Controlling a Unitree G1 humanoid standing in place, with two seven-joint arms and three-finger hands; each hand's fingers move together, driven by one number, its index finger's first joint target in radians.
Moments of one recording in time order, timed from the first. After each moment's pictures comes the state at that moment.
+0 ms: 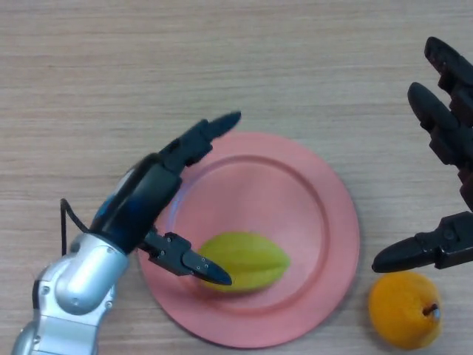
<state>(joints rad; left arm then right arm) -0.11 0.22 -0.08 -0.25 0.33 -0.03 -0.30 -0.02 -0.26 -0.15 -0.74 0.23 0.52 0.22</state>
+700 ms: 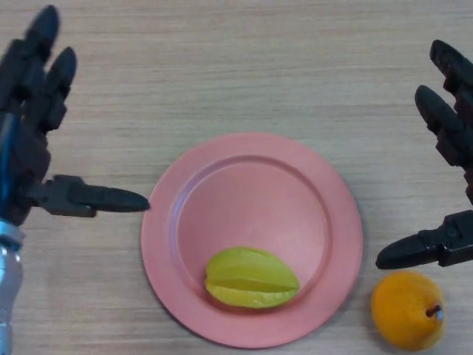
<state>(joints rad) -0.13 0.31 0.22 -0.32 -0.30 0.12 -0.15 -0.03 -0.26 -0.16 -0.71 0.20 0.55 0.23</state>
